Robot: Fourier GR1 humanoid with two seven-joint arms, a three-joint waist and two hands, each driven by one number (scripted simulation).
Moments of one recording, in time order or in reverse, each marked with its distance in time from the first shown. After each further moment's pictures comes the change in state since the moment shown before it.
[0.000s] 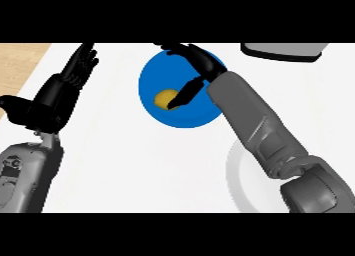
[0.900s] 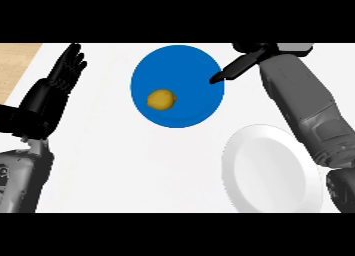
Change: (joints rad) left arm 0.050 0.017 0.034 -0.044 0.005 -0.001 0.000; right arm 0.031 -0.218 -0.167 -0.022 -0.172 0.258 0.001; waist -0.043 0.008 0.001
